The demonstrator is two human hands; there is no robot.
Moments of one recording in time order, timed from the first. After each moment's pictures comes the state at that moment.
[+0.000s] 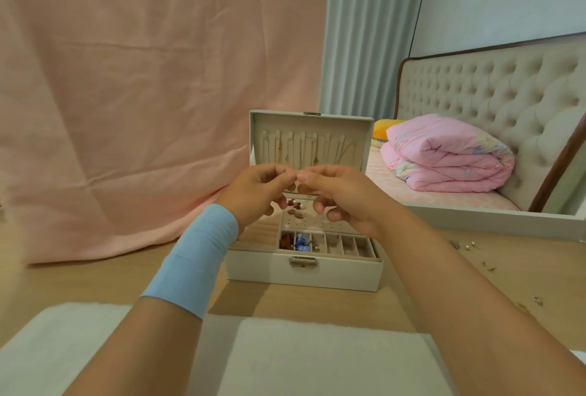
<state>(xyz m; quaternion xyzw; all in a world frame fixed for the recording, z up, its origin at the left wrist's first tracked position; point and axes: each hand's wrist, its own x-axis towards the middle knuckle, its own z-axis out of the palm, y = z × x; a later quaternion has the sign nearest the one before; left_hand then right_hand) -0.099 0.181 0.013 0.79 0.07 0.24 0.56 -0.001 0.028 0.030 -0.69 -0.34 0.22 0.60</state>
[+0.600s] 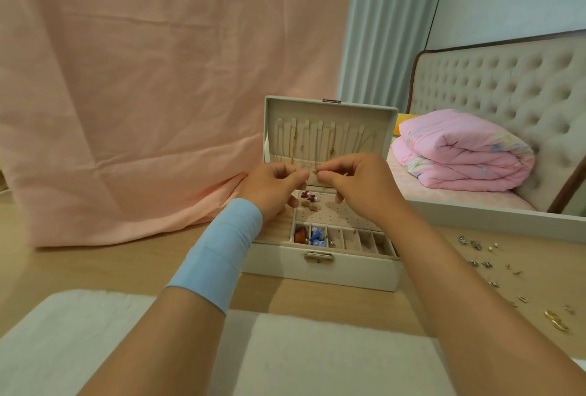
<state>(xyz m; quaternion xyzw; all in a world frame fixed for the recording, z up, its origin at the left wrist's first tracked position) -0.084 0.187 -0.003 0.78 0.16 0.26 0.55 0.020 0.044 0.010 -0.77 -0.41 -0.05 0.49</state>
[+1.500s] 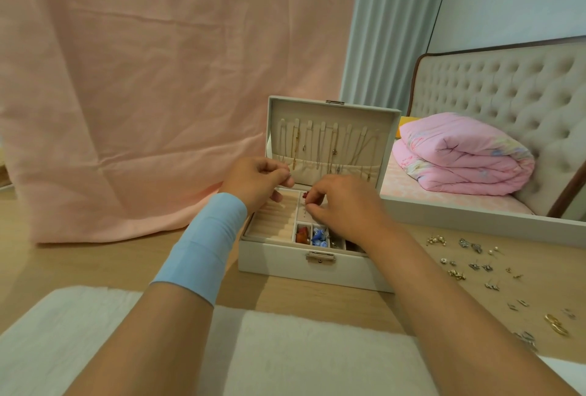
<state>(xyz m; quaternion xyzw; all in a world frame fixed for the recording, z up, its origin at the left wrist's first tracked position) -0.097 0.206 0.002 0.76 0.18 0.28 0.55 0.005 0.058 -0.009 -0.83 -0.49 -0.17 0.18</state>
